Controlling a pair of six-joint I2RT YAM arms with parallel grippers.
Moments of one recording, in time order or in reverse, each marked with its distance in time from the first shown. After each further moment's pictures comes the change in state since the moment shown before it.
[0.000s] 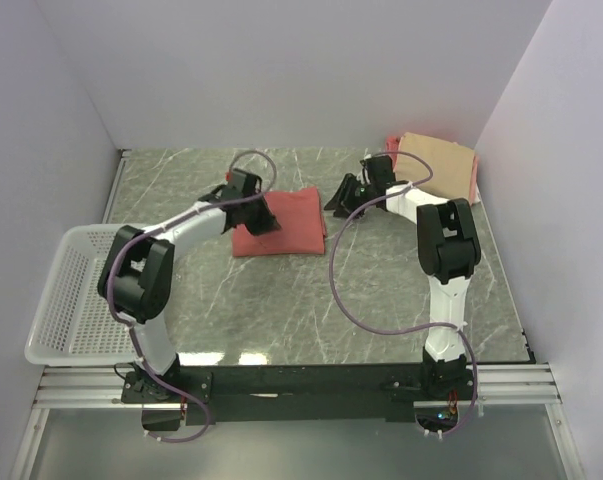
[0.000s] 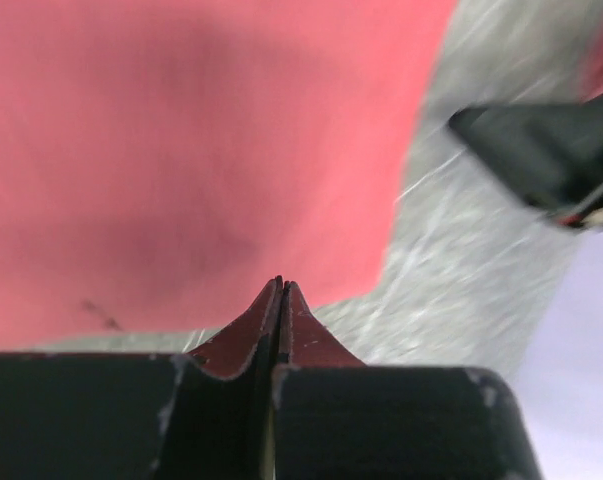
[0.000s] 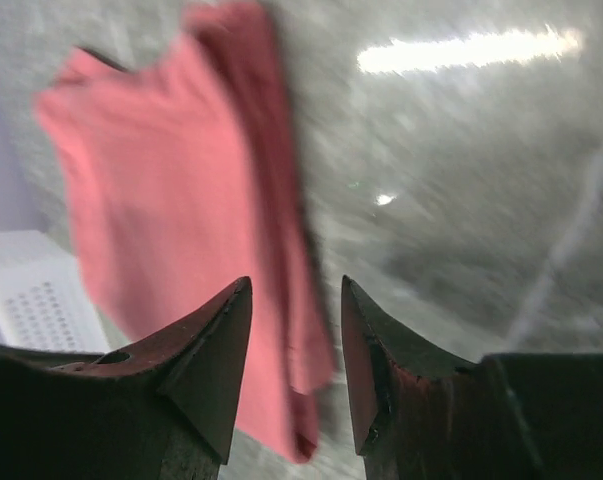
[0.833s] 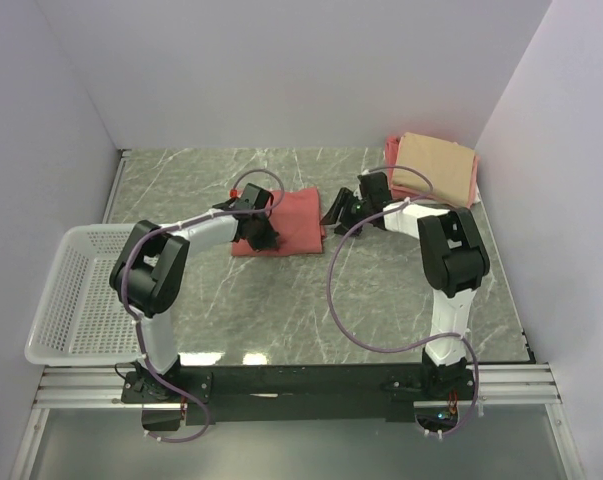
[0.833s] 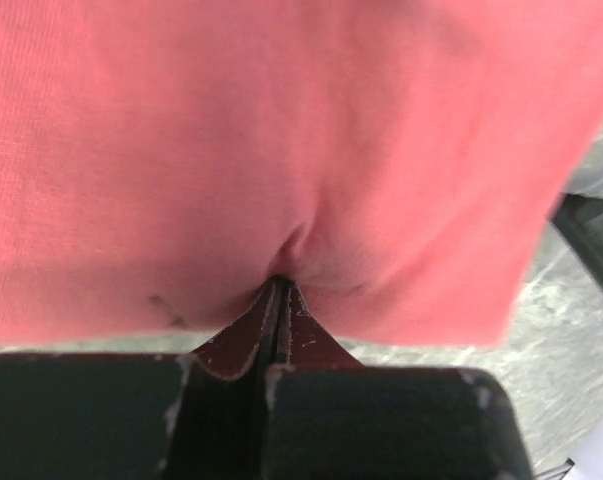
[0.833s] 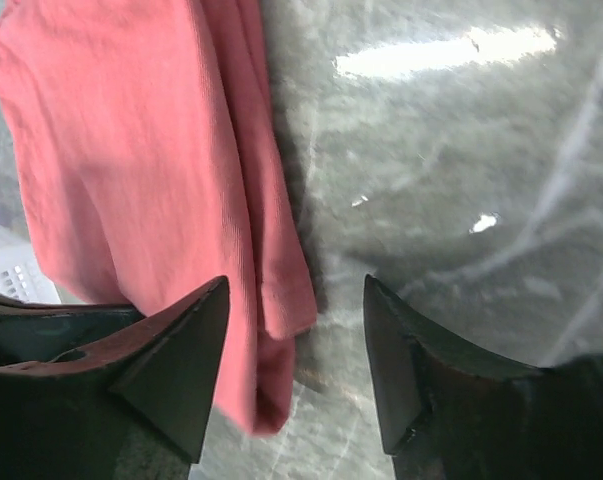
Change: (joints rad) left arm -0.079 0.072 -0.063 -0.043 -0.153 -0.043; right arm 0.067 -0.140 -0.264 0.118 0.111 0.031
